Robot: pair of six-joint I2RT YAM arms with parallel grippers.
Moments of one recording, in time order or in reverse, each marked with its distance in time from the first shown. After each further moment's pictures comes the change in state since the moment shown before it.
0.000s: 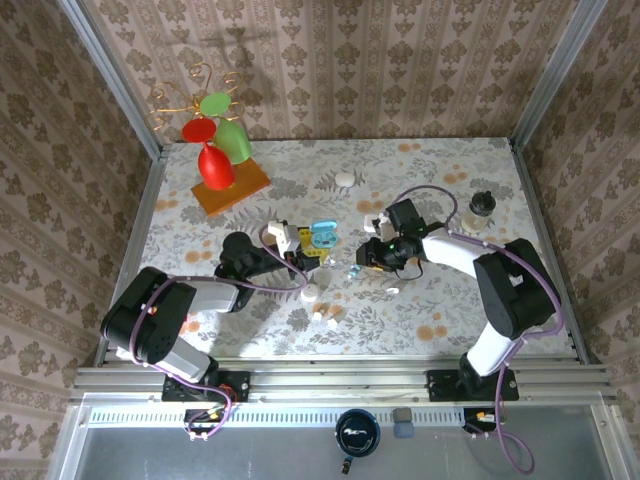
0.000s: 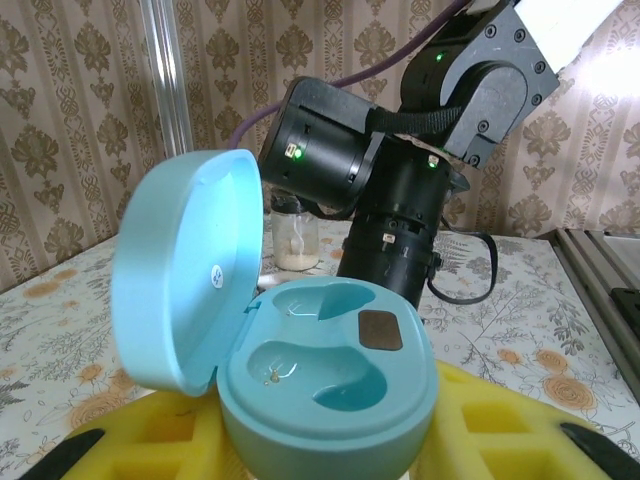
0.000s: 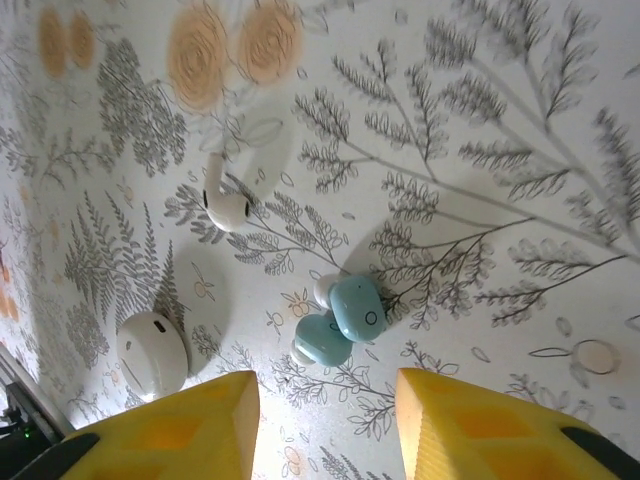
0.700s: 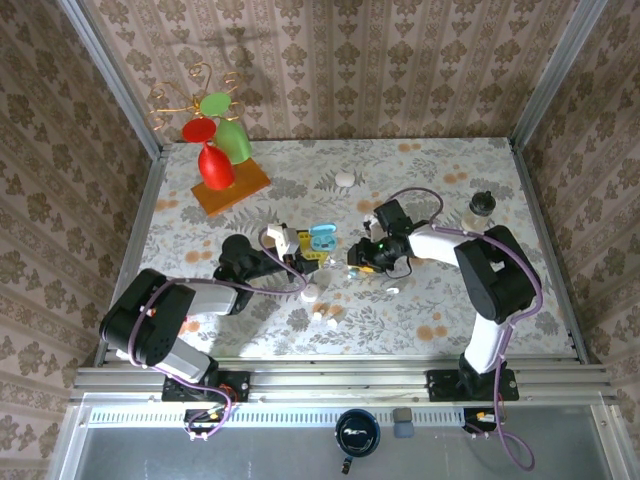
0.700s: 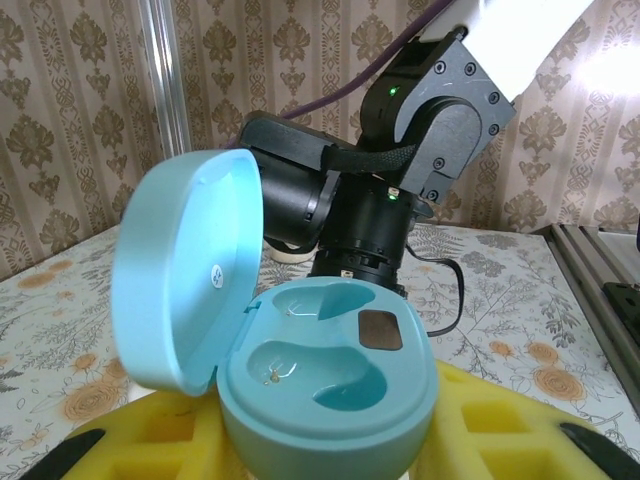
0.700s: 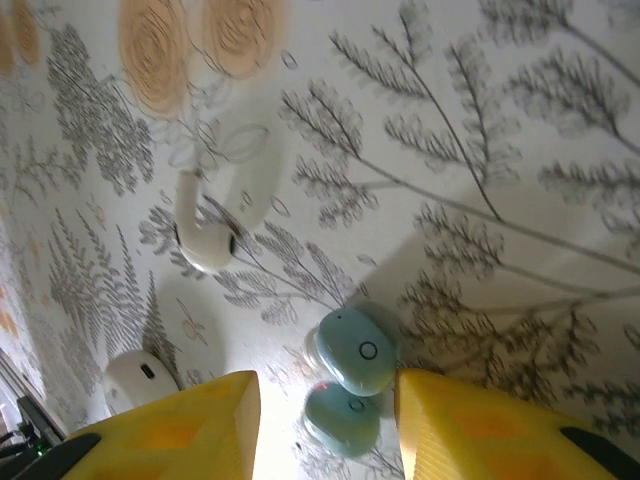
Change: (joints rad) left arm 0.000 -0.014 -0.026 0.001 0.001 0.000; right arm 0.026 0.136 0.080 0.037 -0.005 0.058
